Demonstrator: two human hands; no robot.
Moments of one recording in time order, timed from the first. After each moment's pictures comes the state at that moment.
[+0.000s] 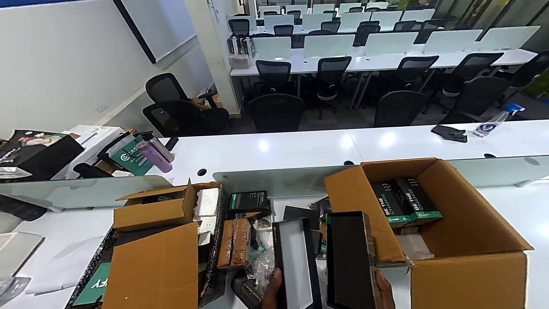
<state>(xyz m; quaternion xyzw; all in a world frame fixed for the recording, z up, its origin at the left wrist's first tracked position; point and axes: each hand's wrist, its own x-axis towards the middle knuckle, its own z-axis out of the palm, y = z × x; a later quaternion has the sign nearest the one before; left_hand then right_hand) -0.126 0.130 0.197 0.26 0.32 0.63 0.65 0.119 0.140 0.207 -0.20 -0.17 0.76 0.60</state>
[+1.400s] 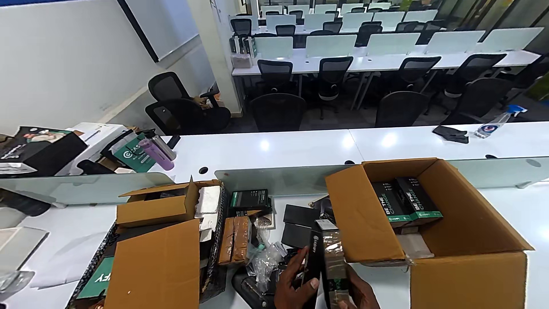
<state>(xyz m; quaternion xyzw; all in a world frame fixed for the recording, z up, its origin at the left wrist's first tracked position) -0.110 0.144 0.195 0.48 0.44 0.47 0.60 0.110 0.135 0.181 -0.37 -0.57 0.55 0.49</state>
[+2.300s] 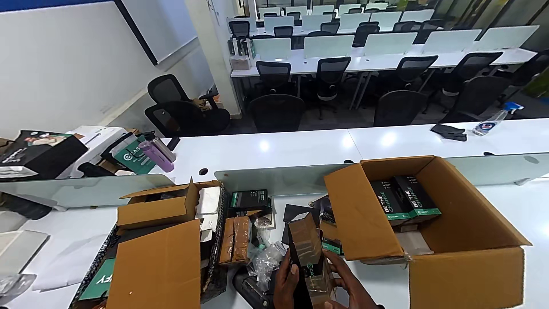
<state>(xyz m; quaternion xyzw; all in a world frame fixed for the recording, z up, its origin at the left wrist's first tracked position) -0.100 0.136 0.186 0.36 0.38 0.63 0.58 0.101 0.149 0.203 -0.39 -0.64 0.55 0.36</state>
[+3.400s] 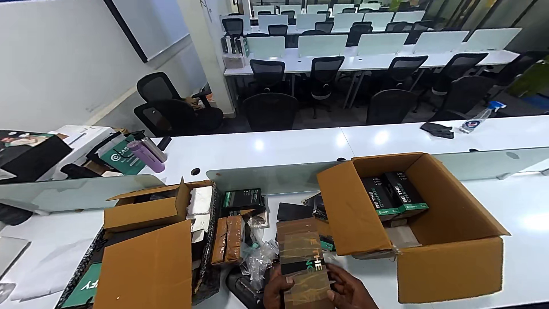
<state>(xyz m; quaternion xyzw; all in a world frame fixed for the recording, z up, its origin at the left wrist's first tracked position) -0.107 0.128 0.175 0.20 0.24 0.60 0.73 0.121 0.125 0.210 -0.42 -0.52 0.64 0.38</state>
